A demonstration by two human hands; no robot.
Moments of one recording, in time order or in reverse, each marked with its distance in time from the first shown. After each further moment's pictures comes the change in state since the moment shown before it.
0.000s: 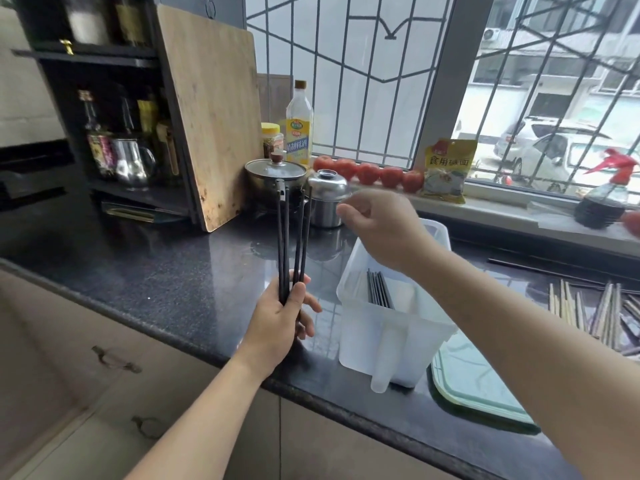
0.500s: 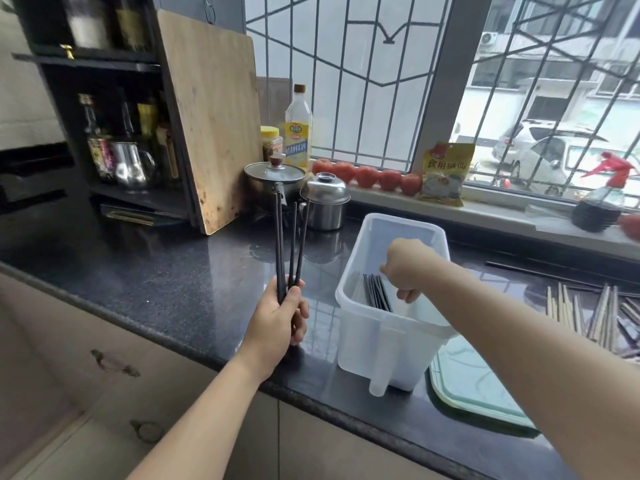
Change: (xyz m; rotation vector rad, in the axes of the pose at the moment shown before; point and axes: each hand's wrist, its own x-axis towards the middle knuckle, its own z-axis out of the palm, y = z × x) left_hand 0.006 -0.004 -0.003 -0.014 0.012 -0.070; right_hand 0.002 0.061 0.012 -0.383 -0.443 0.577
